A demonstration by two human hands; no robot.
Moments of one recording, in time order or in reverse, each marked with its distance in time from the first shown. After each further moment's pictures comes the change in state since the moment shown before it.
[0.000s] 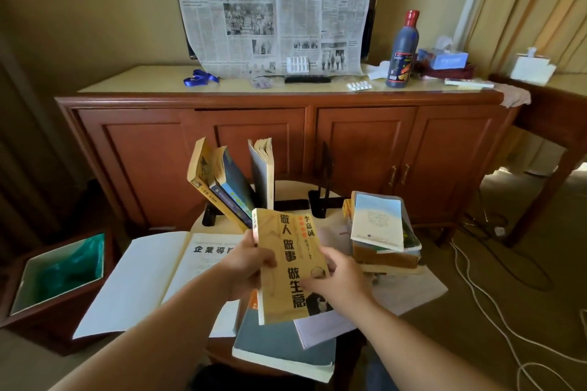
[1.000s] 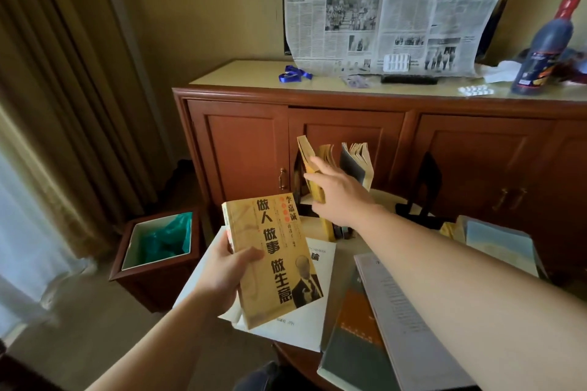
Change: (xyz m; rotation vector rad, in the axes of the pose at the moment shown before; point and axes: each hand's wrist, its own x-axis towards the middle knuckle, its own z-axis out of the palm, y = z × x) left_hand -0.081 -0.008 -0.147 -0.165 0.471 0.302; right_hand 0.145 -0.184 0.100 -0.748 -0.161 -0.688
